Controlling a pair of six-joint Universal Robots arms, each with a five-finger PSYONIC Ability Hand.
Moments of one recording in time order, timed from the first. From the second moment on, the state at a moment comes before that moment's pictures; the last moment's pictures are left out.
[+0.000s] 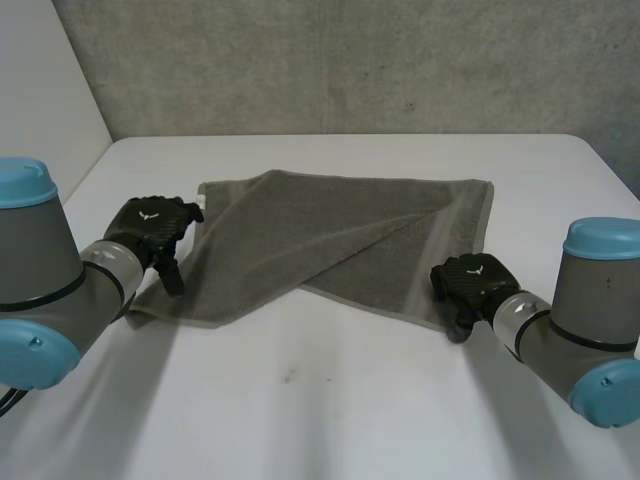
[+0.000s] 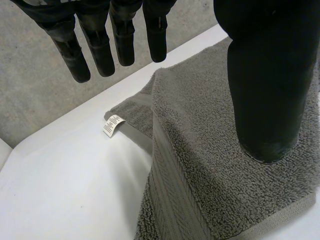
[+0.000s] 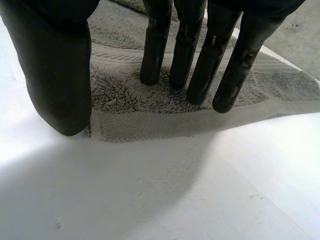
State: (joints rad) left arm 4.43 -1.96 -1.56 3.20 -1.51 3.42; right arm 1.87 -0.99 1.60 -0.13 1.35 2.74; left_hand 0.33 0.32 0.32 0.32 0.14; right_hand 0.68 0.67 0.68 0.68 0.50
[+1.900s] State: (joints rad) left arm 4.49 -2.04 -1.74 3.34 -1.41 3.58; right arm 1.54 -1.14 1.55 -0.08 1.21 2.73; left_hand 0.64 0.64 0.64 0.63 0.45; right_hand 1.33 1.33 1.32 1.34 1.16
